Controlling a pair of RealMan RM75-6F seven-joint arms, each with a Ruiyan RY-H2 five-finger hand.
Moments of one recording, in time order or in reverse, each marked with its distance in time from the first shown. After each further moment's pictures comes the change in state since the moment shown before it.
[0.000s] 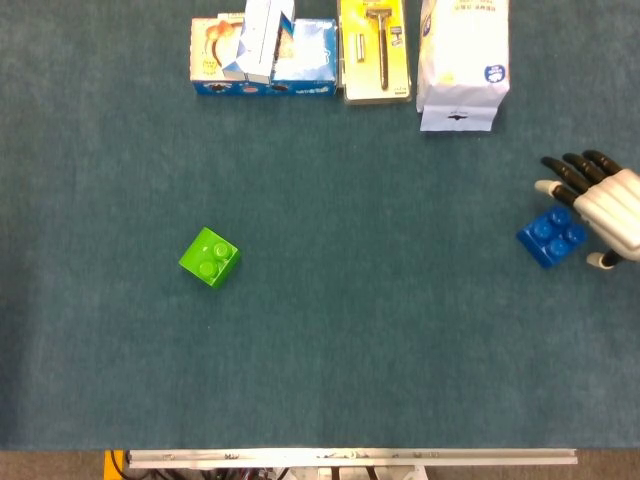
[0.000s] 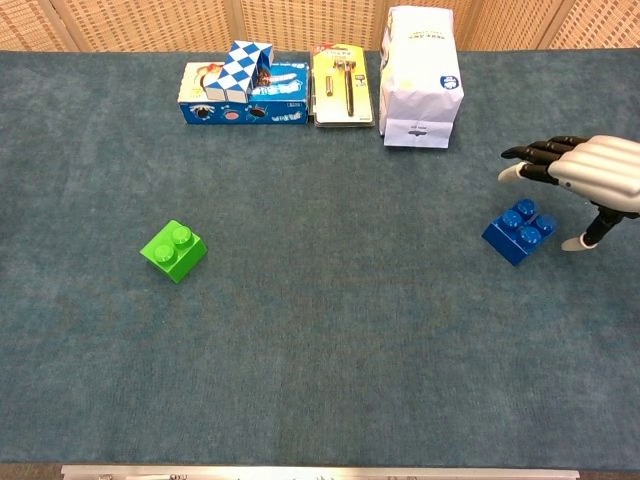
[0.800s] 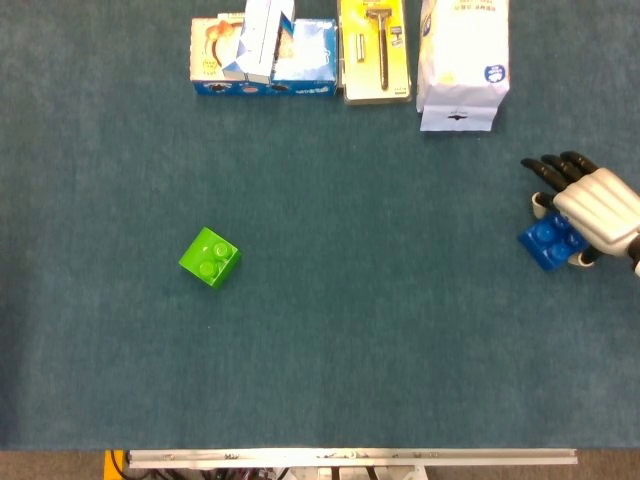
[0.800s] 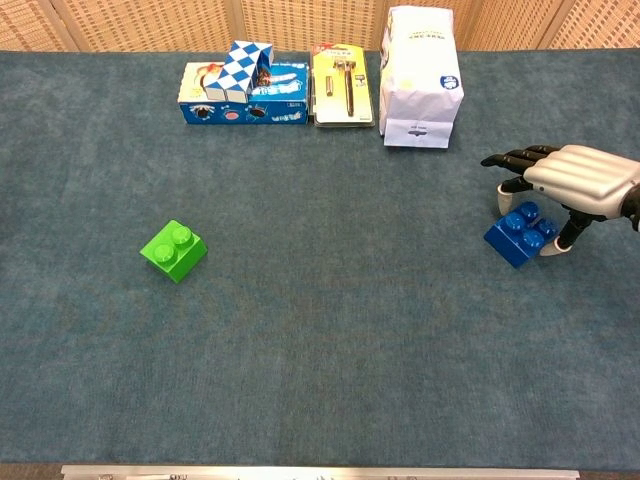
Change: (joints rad) left arm 0.005 0.010 -0.001 -0.009 -0.002 0.005 -0.009; right arm 0.041 -0.099 -0.021 0.106 0.005 -0.001 0.089
